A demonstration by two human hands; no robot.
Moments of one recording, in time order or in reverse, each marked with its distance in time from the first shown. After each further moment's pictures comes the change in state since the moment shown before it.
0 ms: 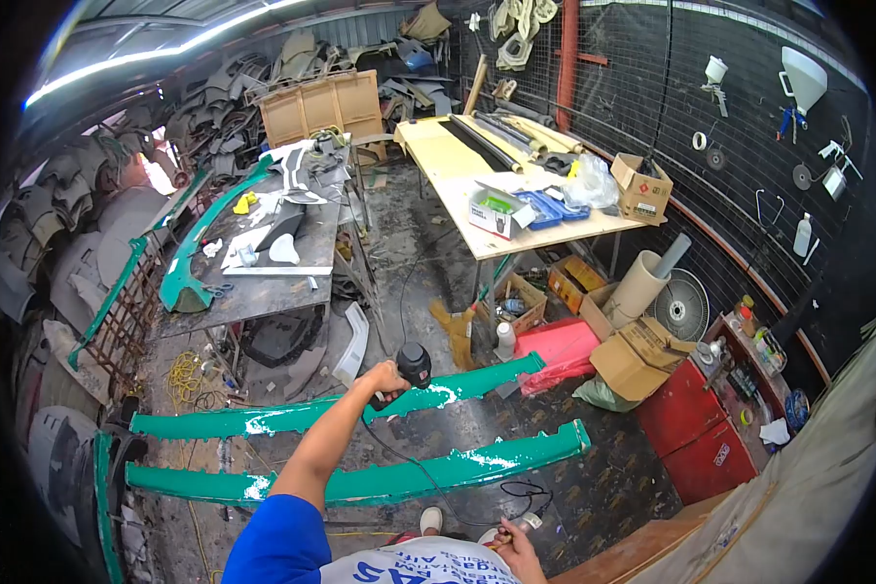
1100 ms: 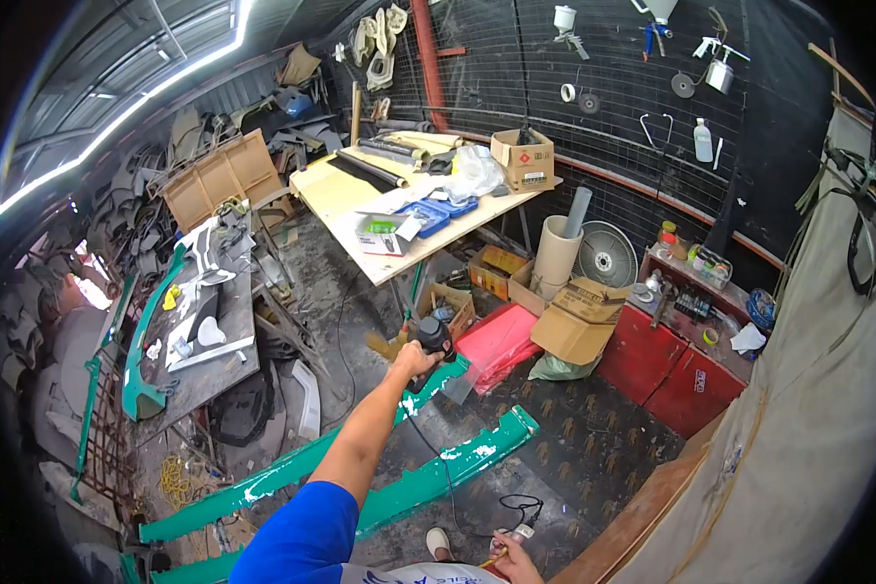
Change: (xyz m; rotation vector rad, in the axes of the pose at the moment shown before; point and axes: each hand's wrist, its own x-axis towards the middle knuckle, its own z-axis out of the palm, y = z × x) left_hand 0.141 0.208 0.119 0.248 0.242 0.380; right_hand -0.037 0.023 -0.038 -0.103 0.016 -0.408
